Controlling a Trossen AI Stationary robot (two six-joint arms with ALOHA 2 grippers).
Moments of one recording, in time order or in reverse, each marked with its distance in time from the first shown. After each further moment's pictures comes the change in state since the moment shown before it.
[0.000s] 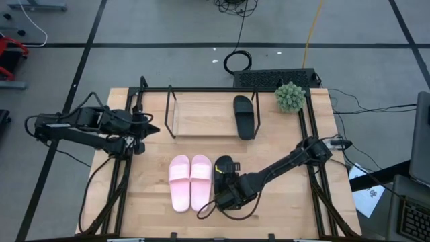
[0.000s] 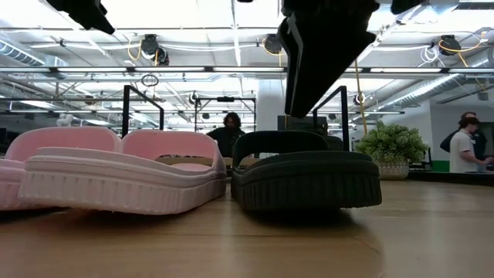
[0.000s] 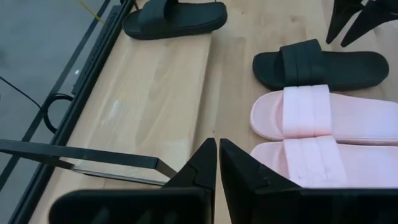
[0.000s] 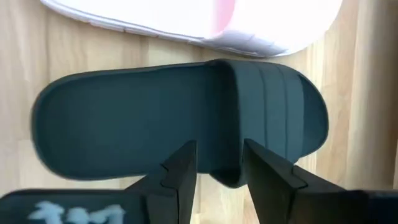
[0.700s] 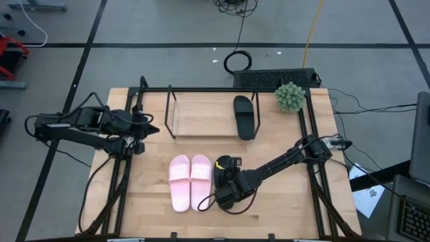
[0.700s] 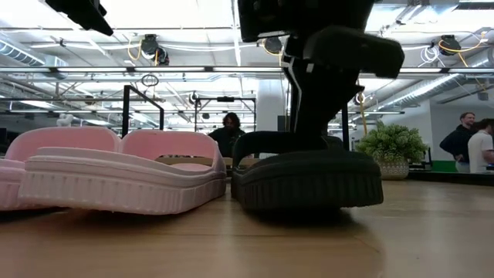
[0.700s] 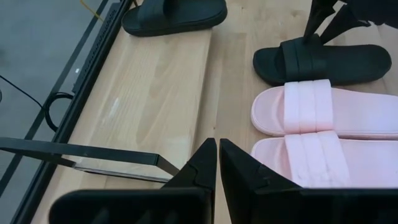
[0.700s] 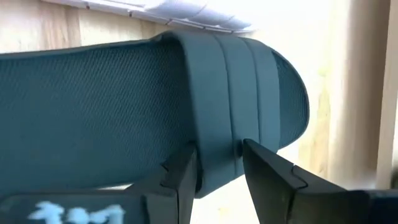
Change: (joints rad) left arm 0.000 0.000 0.000 -0.013 -0.001 0.009; right arm -0.035 -0.001 -0.114 0.052 0.079 0.008
